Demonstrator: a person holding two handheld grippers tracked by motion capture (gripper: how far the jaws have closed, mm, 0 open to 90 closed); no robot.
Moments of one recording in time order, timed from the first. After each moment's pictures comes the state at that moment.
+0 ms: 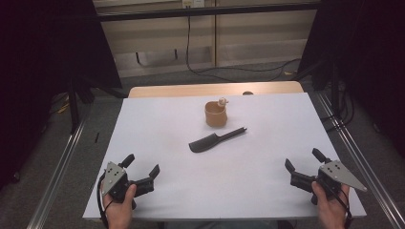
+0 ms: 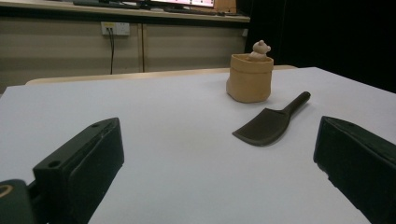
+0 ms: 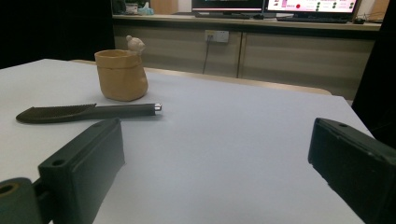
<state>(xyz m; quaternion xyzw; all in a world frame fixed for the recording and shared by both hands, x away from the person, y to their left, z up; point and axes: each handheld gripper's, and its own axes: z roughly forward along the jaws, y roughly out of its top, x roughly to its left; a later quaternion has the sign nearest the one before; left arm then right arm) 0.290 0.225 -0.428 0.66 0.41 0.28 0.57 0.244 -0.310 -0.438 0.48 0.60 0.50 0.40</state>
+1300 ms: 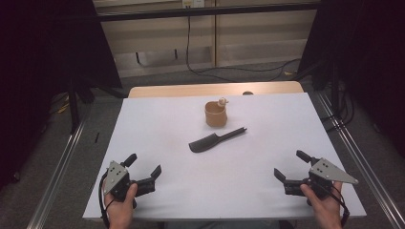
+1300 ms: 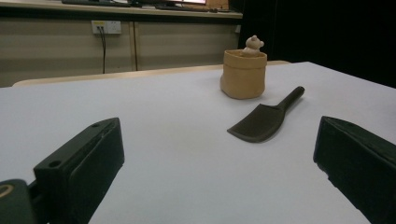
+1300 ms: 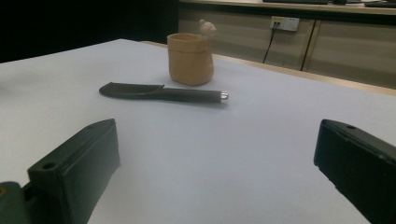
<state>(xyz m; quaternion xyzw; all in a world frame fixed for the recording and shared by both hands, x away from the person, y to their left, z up) 0.294 0.222 -0.431 0.67 0.39 0.27 0.57 0.249 -0.297 -0.436 0.40 0.68 0.53 0.31</state>
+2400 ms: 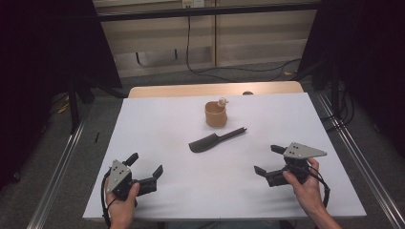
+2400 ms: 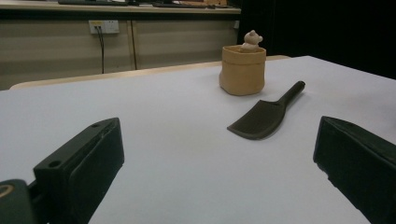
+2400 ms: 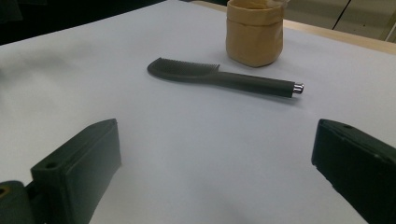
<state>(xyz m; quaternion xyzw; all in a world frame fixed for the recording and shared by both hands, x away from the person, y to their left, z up) 0.296 0.219 -0.432 0.68 0.38 0.27 0.56 0.297 -0.258 -0.423 0.37 0.76 0.50 0.19</state>
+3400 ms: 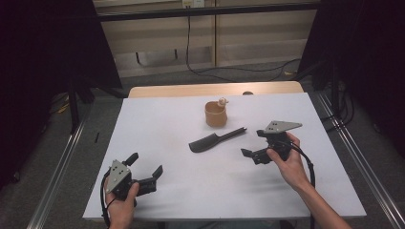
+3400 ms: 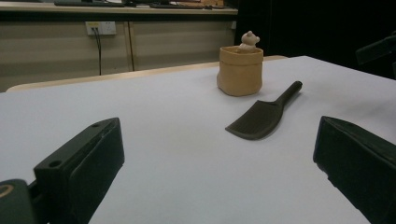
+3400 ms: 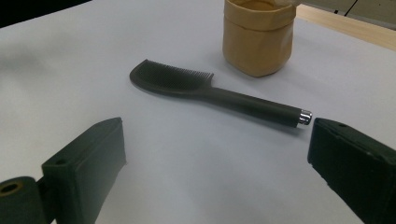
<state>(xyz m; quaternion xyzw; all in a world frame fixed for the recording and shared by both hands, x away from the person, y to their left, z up) 0.296 0.220 -0.431 0.68 0.37 0.27 0.56 0.362 -0.232 -0.407 0.36 0.80 0.46 0.16</state>
